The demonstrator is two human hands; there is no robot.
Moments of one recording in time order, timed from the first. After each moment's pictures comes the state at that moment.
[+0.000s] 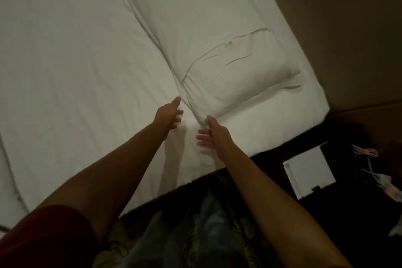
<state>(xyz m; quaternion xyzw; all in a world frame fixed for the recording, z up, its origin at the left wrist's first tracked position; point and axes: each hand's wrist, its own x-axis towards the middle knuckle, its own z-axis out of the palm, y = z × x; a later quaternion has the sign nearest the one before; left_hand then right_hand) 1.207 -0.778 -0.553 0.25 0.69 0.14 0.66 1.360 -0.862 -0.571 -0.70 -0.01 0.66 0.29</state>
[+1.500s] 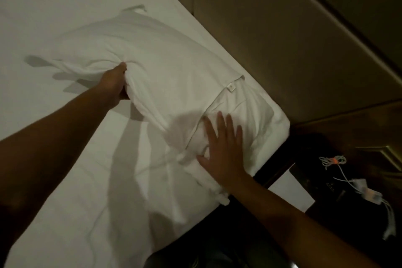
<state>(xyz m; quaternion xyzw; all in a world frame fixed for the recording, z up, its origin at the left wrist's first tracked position) 1.347 -0.516 -0.483 0.36 0.66 0.18 0.64 1.507 -0.807 -0.476 -0.82 -0.54 0.20 -0.04</state>
